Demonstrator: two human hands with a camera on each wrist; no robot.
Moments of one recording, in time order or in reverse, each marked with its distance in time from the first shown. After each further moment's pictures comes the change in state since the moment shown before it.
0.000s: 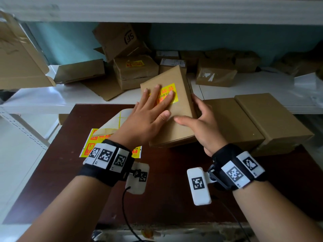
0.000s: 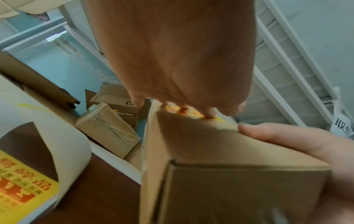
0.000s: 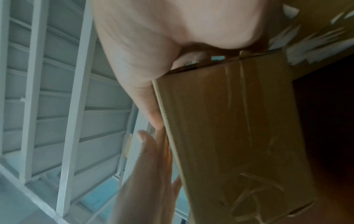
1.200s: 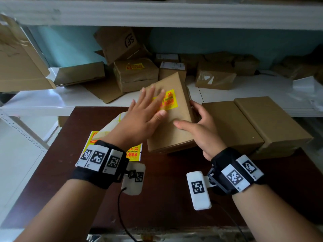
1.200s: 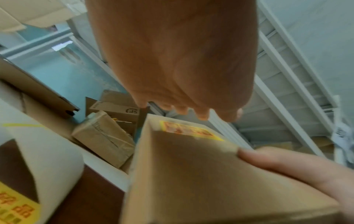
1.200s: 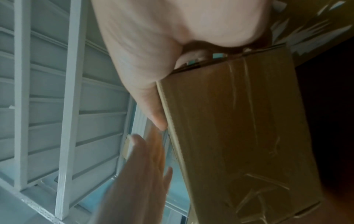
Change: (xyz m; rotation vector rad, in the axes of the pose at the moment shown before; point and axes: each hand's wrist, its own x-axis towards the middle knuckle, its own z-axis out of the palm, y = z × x) left_hand -0.001 -0.001 -0.014 -0.010 0.005 -0.016; right_hand -0.001 0.001 0.004 0.066 0.003 0.017
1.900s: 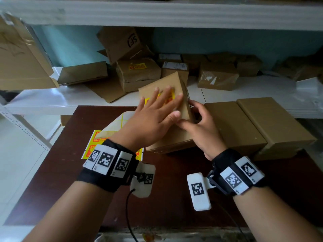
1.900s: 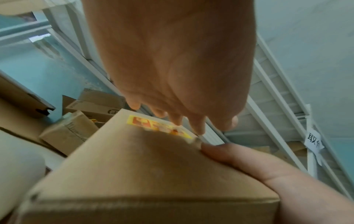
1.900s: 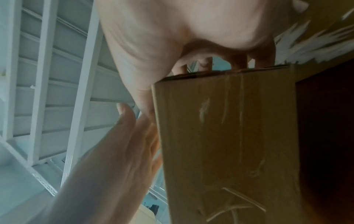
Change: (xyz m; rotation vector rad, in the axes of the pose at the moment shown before) left_hand 0.000 0.029 -0.005 0.126 -0.065 0.026; right_hand -0.005 -0.006 0.004 -0.043 -0.016 -0.072
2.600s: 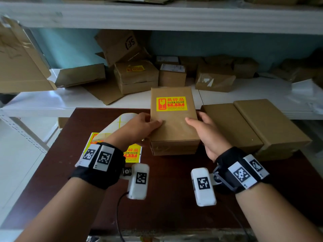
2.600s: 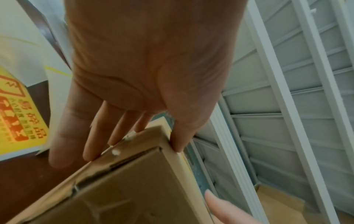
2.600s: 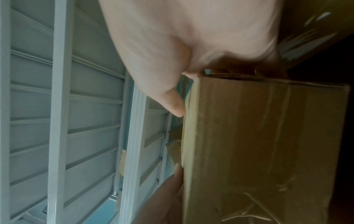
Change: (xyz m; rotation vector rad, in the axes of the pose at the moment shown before) left_hand 0.001 -0.014 0.004 -0.750 -0.114 -0.677; right_hand 0.013 0.010 -0.017 0.089 -0.039 0.267
